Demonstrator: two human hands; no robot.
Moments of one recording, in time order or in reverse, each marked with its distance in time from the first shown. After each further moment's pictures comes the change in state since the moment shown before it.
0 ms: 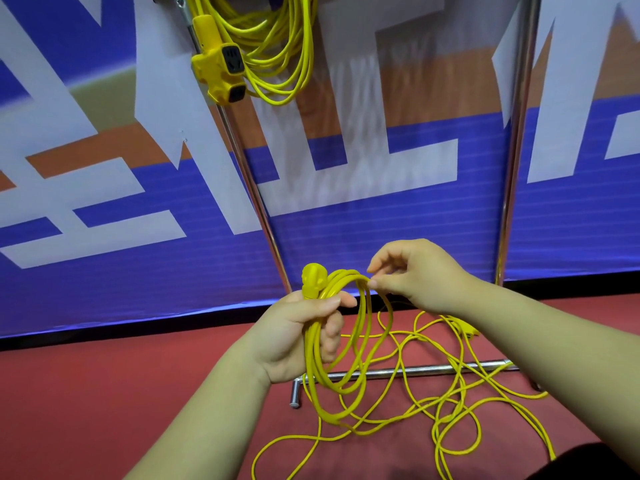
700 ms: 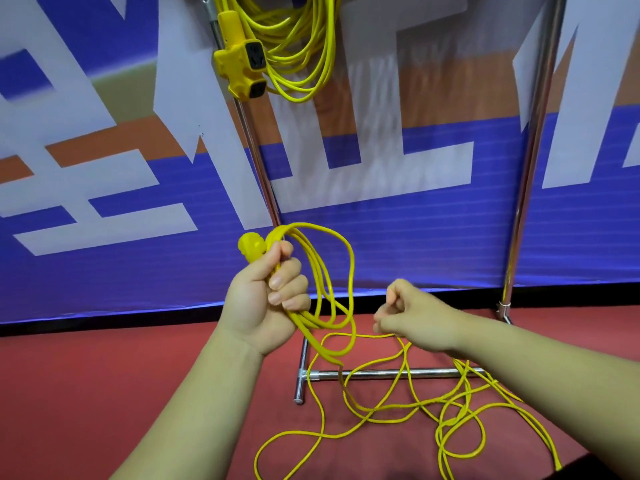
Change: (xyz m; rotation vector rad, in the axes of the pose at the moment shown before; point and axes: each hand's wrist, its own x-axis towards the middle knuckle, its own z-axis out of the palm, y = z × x) left_hand -0.008 0.027 -0.030 -0.438 0.017 0.356; right_hand -0.018 0.021 0.051 0.318 -0.230 0.337
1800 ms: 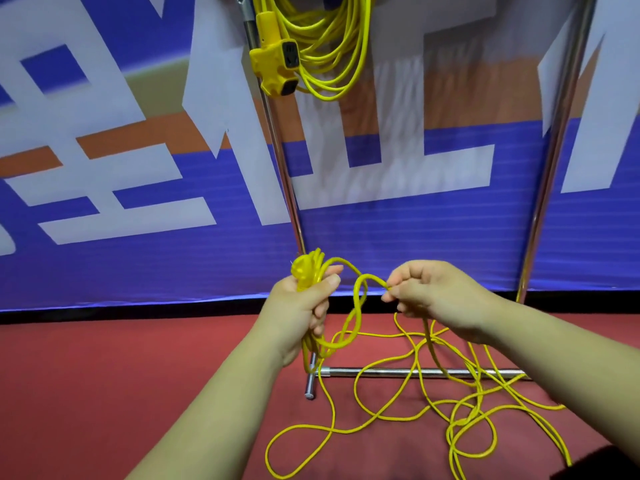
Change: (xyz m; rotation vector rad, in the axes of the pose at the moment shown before) left_hand -0.025 -0.017 -0.012 0.724 0.336 0.030; right_hand -0.024 -0.052 0.008 0.206 0.059 -0.067
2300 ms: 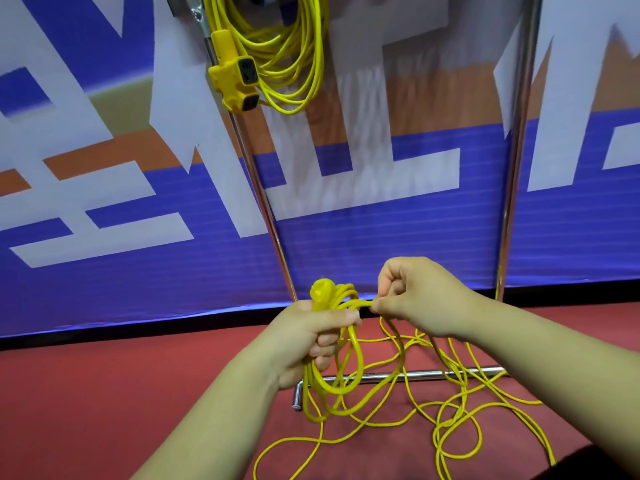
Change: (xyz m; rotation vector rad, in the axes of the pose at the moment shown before) left_hand -0.004 0.004 0.042 0.077 -0.316 -0.262; right_hand -0.010 -0.010 -0.027 -0.511 0.084 -0.188
